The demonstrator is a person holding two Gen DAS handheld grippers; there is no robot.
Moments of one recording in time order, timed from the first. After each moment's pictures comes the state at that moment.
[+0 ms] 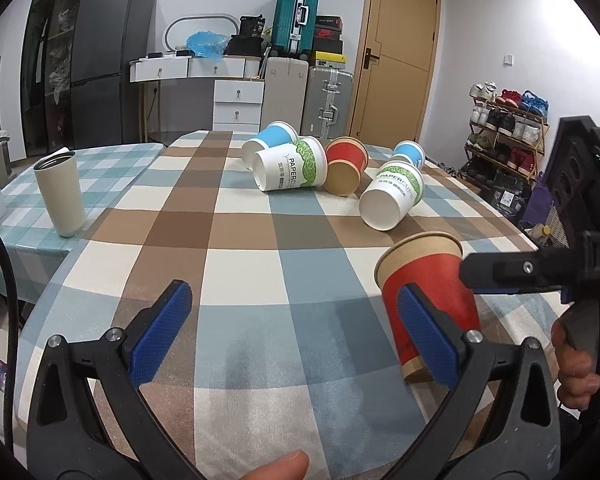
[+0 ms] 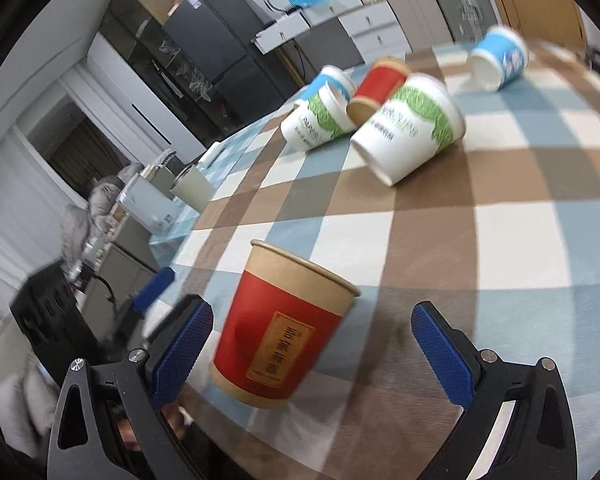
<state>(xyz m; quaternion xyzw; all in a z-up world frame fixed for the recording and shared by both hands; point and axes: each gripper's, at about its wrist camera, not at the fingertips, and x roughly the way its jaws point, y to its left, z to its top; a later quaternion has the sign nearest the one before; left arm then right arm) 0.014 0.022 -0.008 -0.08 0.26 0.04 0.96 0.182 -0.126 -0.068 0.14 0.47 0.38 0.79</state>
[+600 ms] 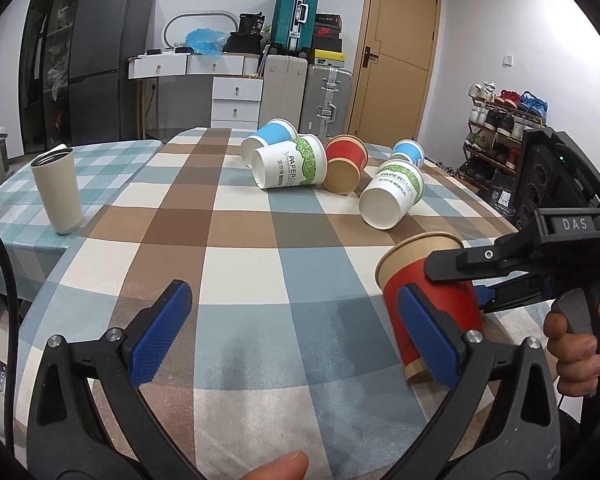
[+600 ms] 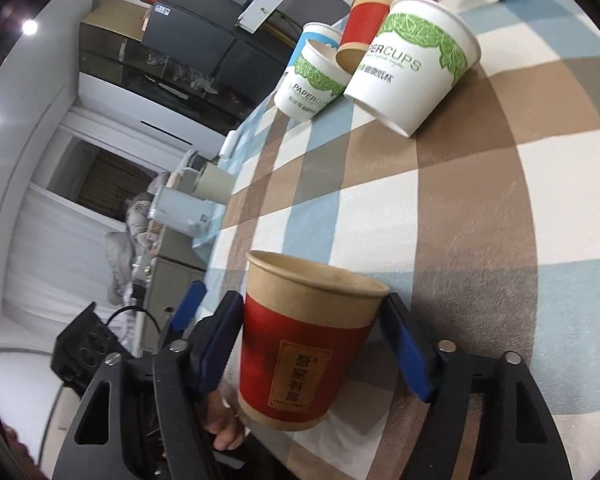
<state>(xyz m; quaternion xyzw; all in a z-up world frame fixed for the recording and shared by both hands) 0.018 0.021 -0.011 -0.08 0.26 0.03 0.96 0.211 -0.117 -0.089 0.23 0.53 0.41 0.70</state>
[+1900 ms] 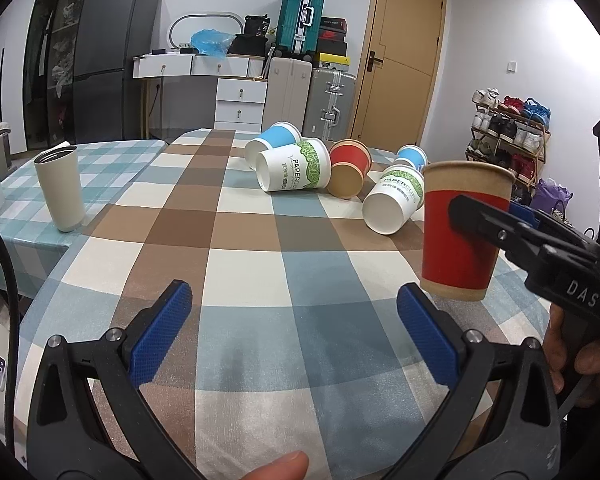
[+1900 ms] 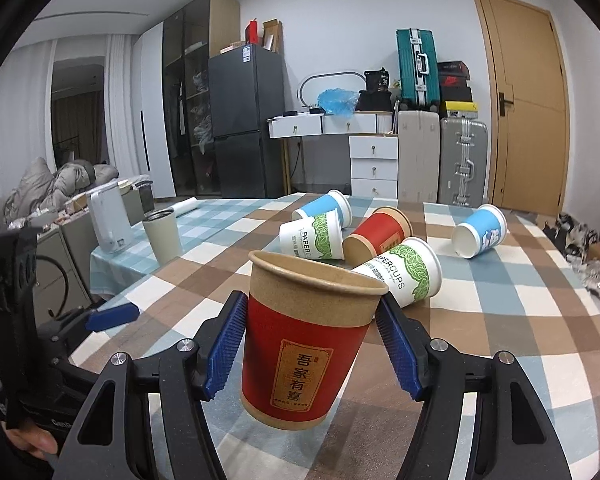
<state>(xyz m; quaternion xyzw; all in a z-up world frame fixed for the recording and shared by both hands) 0.021 0.025 -0.012 -0.09 0.26 0.04 0.96 0.133 -0.100 -0.024 -0.04 0.20 0.32 0.93</state>
